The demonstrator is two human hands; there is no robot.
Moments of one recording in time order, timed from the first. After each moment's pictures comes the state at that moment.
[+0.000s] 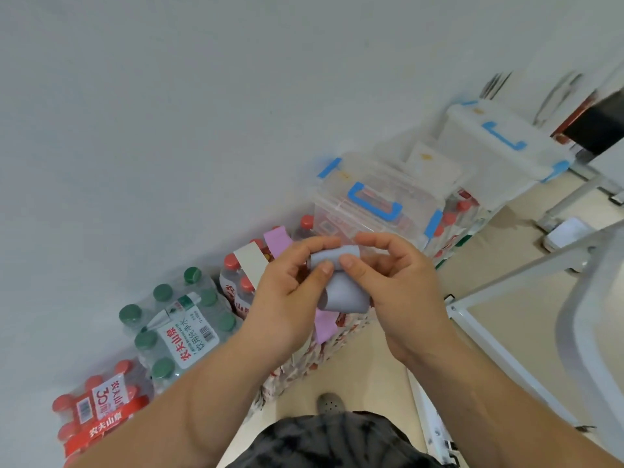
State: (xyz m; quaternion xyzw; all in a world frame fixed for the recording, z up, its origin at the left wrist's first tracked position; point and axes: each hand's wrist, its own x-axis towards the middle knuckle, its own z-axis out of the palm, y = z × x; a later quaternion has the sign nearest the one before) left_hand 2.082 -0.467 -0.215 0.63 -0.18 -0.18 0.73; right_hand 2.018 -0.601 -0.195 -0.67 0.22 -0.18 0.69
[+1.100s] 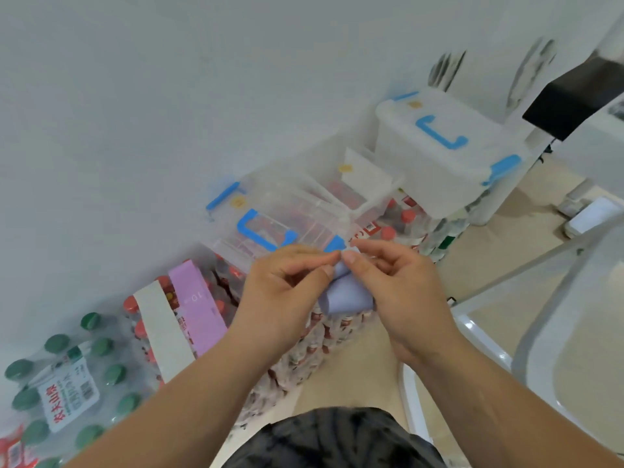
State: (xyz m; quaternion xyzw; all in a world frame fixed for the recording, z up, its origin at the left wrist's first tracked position) left_hand 2.067 -0.689 -0.200 0.73 -0.22 -0.11 0.64; right_hand 2.000 -0.833 -0.212 -0.63 0.21 -0.16 0.73
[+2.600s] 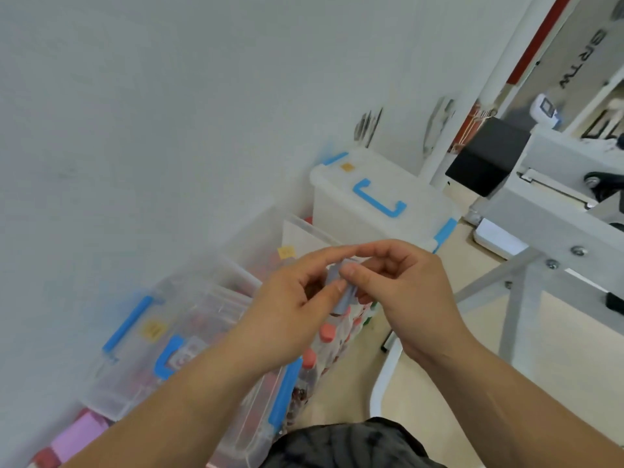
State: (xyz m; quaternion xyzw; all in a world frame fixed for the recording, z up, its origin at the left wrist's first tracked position) left_hand 2.207 -0.807 -0.194 0.66 -0.39 -0.29 0.57; right_hand 2.096 -0.941 -0.172 -0.68 0.28 -0.25 0.63
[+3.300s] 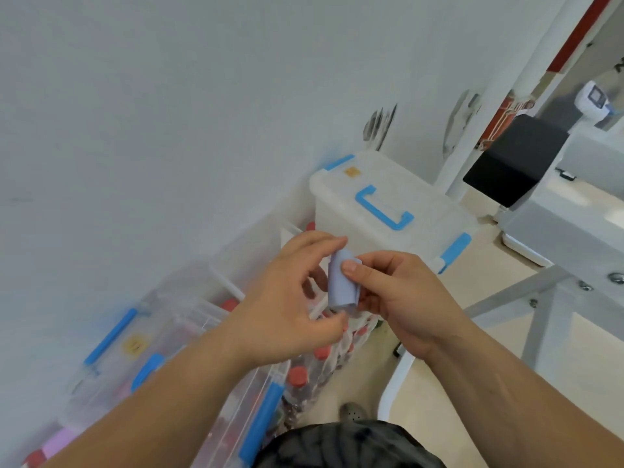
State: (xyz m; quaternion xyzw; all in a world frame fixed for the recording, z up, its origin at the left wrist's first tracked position) left_hand 2.225 -0.847 -0.186 0.72 -0.47 -0.18 0.48; right_hand 2.118 -0.997 -0.180 -0.61 0.29 -0.08 0.73
